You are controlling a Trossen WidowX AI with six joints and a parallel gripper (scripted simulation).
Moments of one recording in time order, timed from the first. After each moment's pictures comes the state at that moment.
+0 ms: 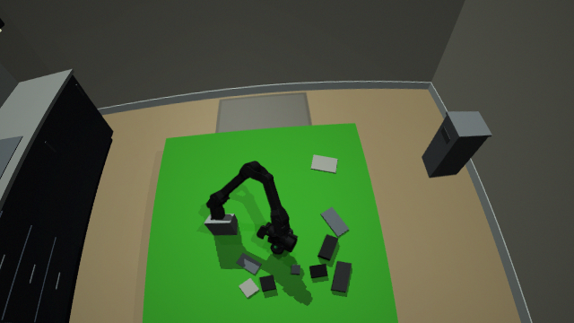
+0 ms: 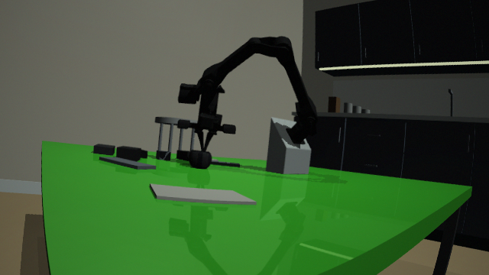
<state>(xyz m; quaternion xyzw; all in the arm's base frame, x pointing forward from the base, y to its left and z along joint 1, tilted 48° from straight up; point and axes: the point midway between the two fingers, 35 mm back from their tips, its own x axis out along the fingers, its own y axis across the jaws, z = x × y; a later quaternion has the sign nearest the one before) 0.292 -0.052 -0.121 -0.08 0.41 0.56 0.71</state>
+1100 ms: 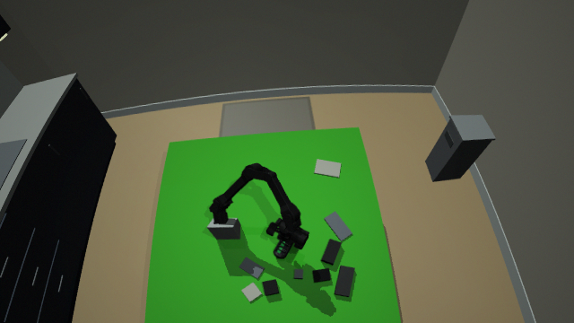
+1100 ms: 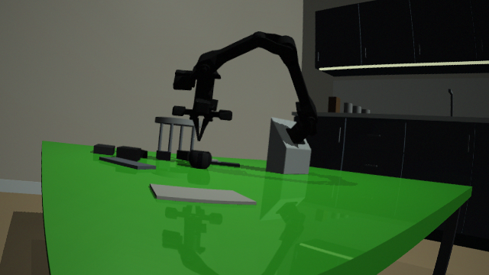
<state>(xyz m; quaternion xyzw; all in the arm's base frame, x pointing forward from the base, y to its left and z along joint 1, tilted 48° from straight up) 0.326 -0.067 -0.078 -0.07 0.42 0.56 0.71</state>
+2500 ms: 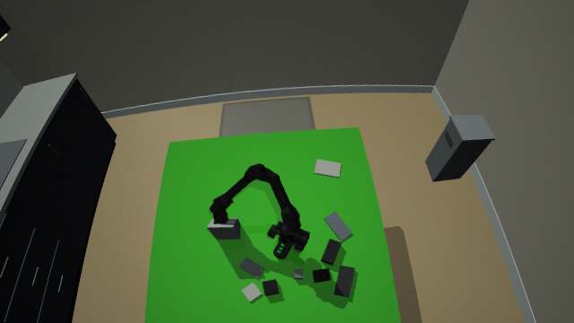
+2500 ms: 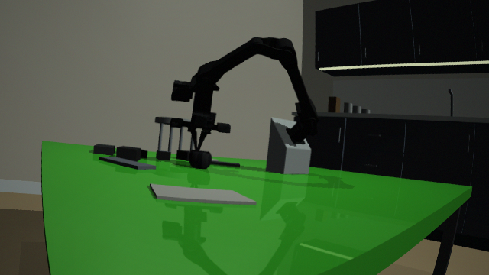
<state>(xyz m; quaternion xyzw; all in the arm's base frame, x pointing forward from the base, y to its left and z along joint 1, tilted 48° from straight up) 0.331 -0.036 -0.102 -0.08 0.41 0.56 0.71</state>
